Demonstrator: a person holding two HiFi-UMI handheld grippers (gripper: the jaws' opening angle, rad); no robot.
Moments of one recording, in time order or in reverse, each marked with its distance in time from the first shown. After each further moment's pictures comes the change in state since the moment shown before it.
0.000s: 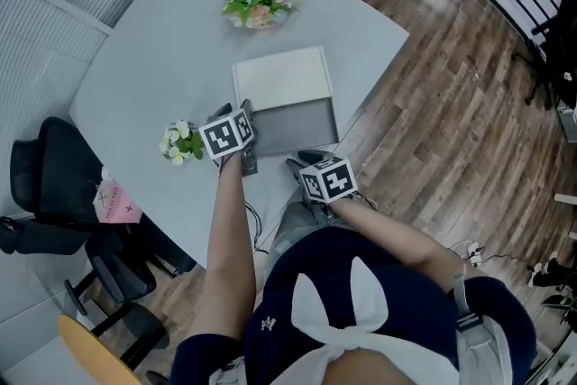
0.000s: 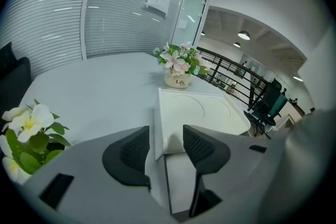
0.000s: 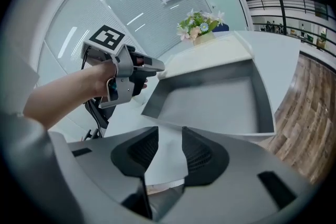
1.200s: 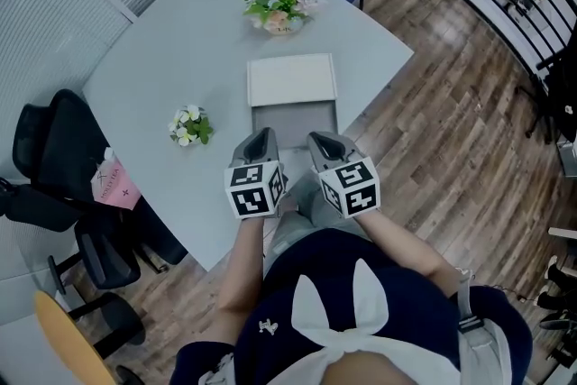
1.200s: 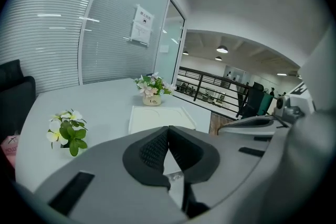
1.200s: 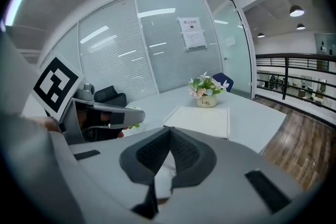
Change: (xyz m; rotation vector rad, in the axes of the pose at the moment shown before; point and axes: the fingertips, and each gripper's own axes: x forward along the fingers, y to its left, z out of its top) left arm -0.138 -0.098 -0.028 0.116 -0.246 -0.090; right arm -0.111 0.025 0.082 -0.336 -0.375 -0.106
